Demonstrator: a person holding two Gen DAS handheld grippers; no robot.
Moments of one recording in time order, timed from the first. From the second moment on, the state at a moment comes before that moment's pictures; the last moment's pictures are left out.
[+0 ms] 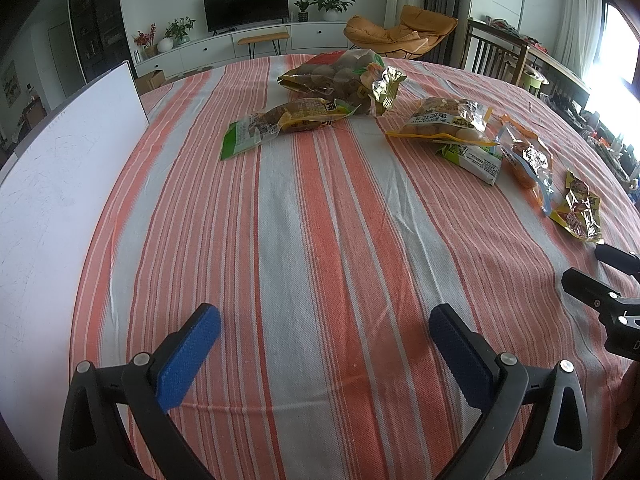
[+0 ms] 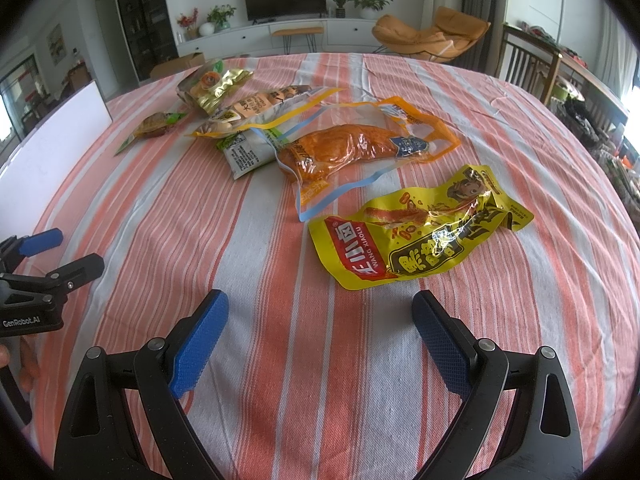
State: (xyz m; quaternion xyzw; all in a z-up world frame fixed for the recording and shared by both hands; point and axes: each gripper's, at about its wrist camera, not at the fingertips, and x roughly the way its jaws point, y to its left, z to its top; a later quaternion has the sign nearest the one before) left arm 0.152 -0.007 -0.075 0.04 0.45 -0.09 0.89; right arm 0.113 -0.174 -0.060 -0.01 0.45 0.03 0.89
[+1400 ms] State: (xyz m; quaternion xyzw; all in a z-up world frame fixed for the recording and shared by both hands) left arm 0.271 -0.028 -0.023 0.26 0.48 -0.21 0.81; right arm 0.113 -0.173 -0.059 0.00 0.45 0.03 0.89
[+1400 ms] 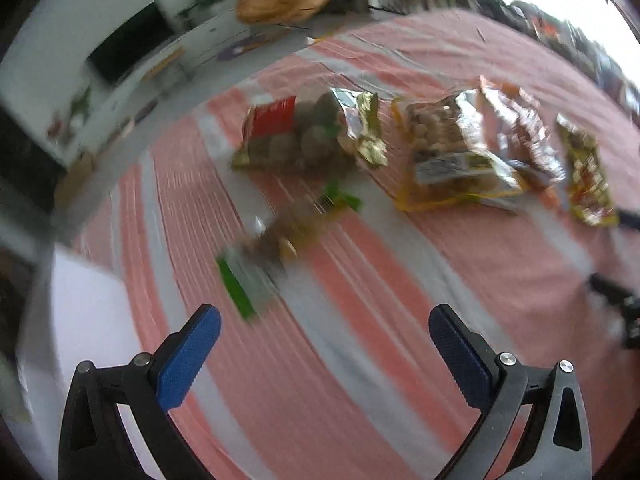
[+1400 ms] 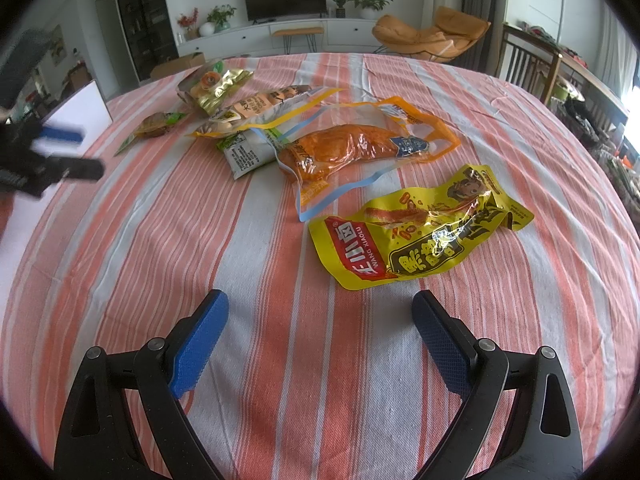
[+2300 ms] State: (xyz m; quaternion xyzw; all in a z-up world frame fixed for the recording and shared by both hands) left arm 0.238 -0.003 -0.062 0.10 0.55 -0.18 0.81; right arm 0.113 -0.170 -0.060 -0.01 0.45 0.02 0.89
